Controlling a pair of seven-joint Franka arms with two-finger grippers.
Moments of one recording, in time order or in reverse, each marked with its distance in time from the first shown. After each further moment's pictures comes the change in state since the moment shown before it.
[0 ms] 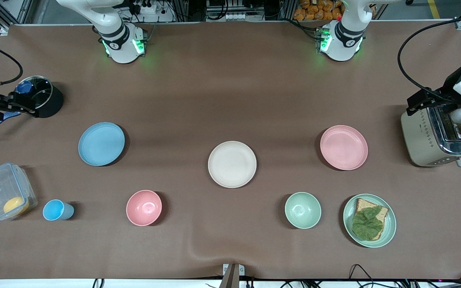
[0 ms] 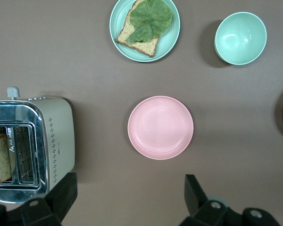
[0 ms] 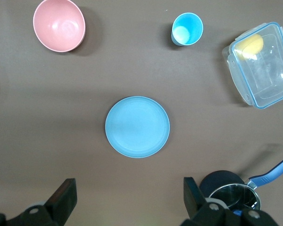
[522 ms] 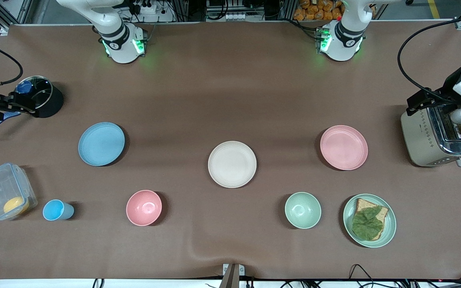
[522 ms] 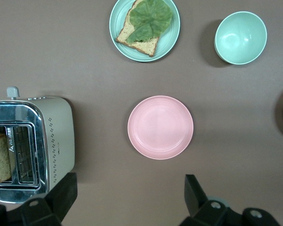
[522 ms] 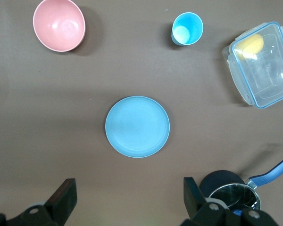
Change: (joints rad) left arm -0.001 0.002 -0.001 0.000 0.000 0.000 0.000; right arm 0.000 0.000 0.000 0.000 0.000 -0.001 0.000
